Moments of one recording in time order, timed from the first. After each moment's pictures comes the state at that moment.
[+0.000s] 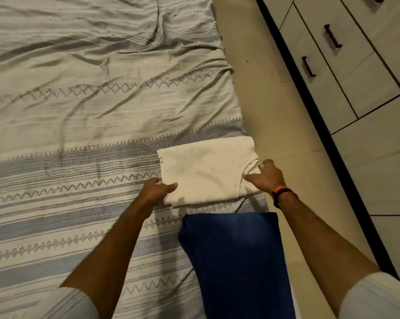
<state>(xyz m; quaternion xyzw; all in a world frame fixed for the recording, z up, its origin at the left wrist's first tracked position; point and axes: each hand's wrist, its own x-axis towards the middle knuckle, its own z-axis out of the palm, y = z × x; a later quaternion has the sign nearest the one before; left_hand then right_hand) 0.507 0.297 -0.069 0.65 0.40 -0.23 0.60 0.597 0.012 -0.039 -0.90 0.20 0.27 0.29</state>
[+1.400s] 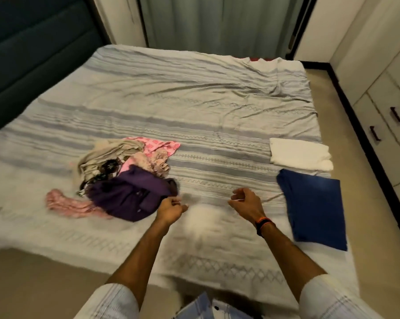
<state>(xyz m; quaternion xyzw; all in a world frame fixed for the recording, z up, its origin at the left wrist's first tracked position) -0.094 0.431 0.148 0.66 0.48 -0.02 0.58 0.052 0.234 0.148 -0.86 -0.10 0.28 0.43</state>
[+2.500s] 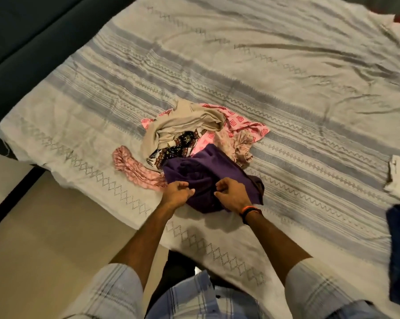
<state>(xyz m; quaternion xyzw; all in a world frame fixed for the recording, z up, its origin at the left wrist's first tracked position) -0.201 0.716 0.077 0.54 0.60 -0.01 0.59 -0.049 0.596 0.072 -0.84 -0.30 0.39 0.25</state>
